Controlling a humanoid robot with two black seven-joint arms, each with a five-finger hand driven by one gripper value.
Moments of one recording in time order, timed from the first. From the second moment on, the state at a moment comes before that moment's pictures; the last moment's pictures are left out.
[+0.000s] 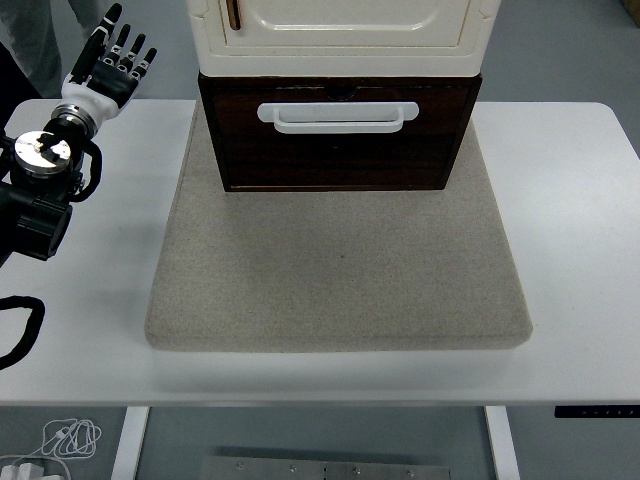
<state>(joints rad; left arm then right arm) -0.99 0.25 -0.90 -0.32 -0.48 -0.25 0.00 -0.03 0.00 0.13 0.14 -0.15 0.20 0.04</state>
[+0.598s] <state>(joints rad) -1.00 0.29 -0.90 -0.31 -0.48 -0.35 0.00 -0.03 0.00 0.13 0.14 -0.15 0.20 0.04</state>
